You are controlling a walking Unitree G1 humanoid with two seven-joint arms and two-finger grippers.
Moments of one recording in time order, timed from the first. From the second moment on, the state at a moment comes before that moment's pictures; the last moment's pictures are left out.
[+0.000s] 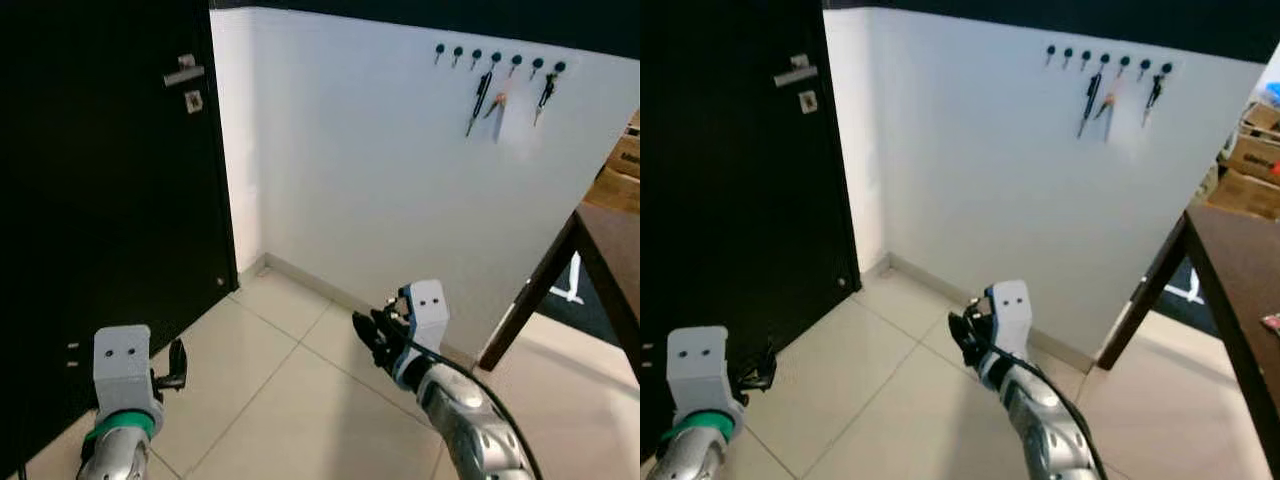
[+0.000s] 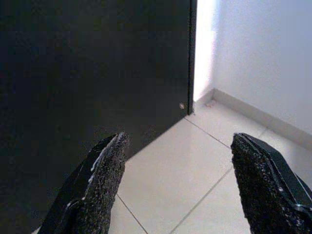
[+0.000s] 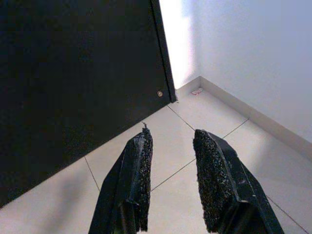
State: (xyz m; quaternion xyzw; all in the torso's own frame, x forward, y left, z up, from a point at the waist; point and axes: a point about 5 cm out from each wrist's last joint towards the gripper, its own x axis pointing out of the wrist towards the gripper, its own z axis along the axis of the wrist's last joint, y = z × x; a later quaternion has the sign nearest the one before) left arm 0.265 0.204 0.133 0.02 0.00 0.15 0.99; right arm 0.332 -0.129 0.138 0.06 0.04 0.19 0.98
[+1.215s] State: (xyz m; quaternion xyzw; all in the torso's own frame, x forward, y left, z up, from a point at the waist) left arm 0.234 0.201 0.096 -0.02 0.05 0.19 0.98; right arm 0.310 -0.126 0.086 0.03 0.11 0.19 0.98
